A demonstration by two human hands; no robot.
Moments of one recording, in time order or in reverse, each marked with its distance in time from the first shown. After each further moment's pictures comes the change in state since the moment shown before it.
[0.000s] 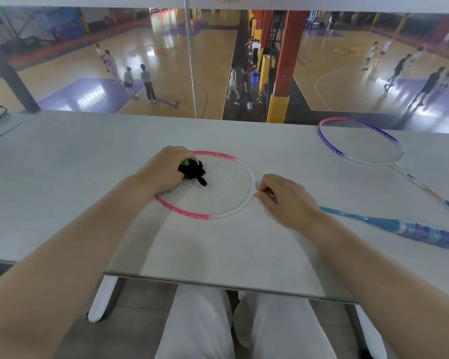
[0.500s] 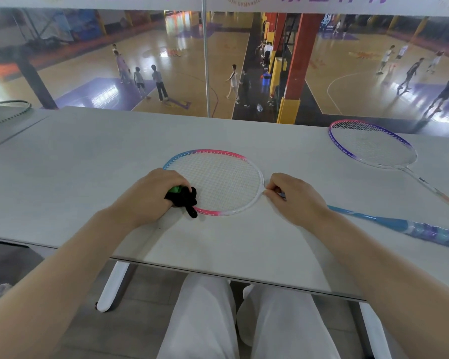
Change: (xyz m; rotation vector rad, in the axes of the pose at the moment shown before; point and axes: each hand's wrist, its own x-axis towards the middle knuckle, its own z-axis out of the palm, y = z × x) left_hand -0.094 0.010 -0.016 -0.045 -0.006 0.025; right_hand -0.002 -0.003 -0.004 -0.012 -0.025 0.029
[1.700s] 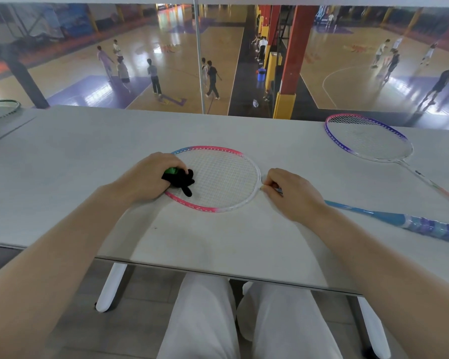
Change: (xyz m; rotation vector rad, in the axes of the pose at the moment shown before) left_hand 0.041 -0.021 -0.005 0.011 -0.006 0.002; right_hand 0.001 -0.001 0.000 0.000 -0.004 -0.011
